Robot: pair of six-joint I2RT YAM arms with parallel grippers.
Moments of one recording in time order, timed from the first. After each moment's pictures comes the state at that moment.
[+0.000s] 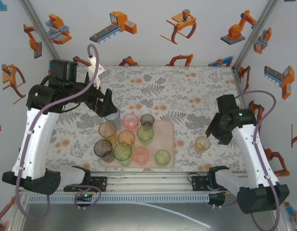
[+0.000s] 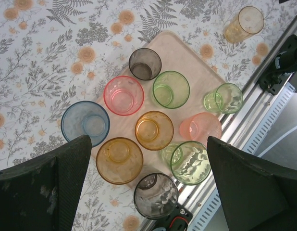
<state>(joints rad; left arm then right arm) -0.35 1.28 1.76 -1.23 0.54 0.28 0.13 1.00 1.06 -1.35 0.11 0.66</state>
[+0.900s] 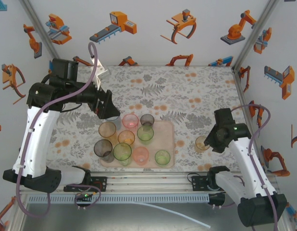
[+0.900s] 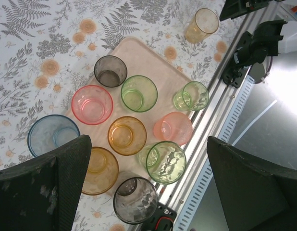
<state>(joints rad) -0.36 1.29 1.79 -1.28 0.71 0.30 0.13 0.89 0.83 -1.19 0.09 0.71</state>
